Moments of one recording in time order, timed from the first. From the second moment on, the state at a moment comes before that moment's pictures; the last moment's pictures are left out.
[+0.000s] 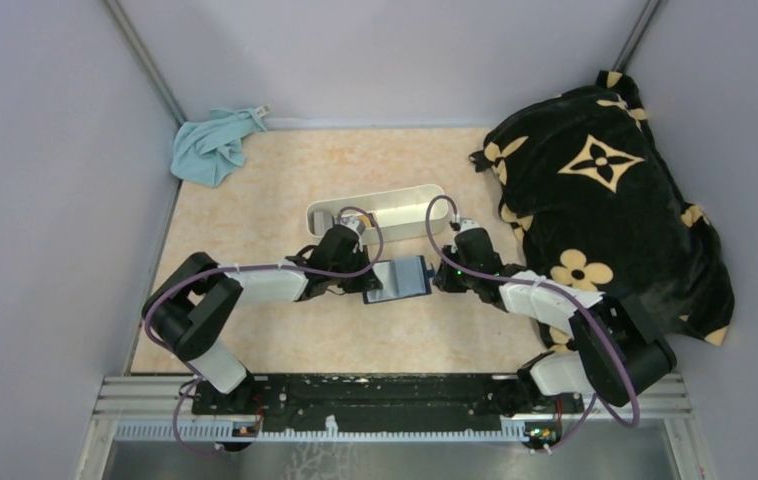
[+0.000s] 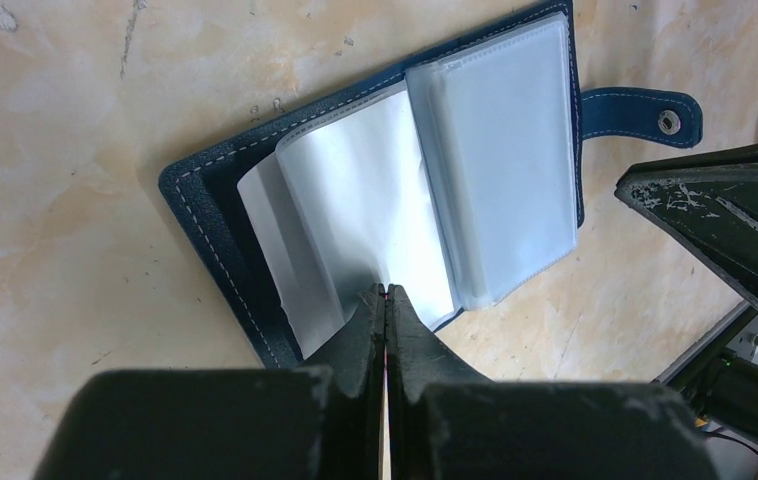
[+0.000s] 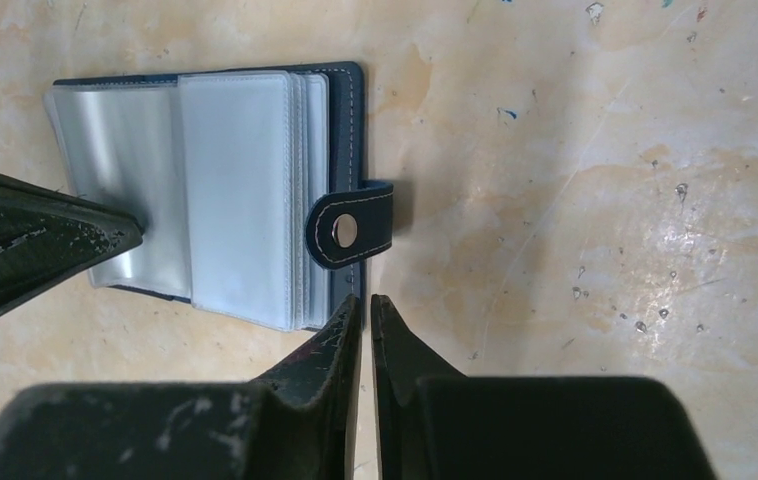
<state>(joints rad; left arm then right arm) -0.74 1.64 0.72 0.14 0.12 -0.76 0.53 1.32 0.53 0.01 -0.08 0.51</state>
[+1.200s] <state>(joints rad) -0.76 1.67 0.72 0.20 0.12 -0.78 0.60 1.43 0.61 0.02 -0.10 0.51</state>
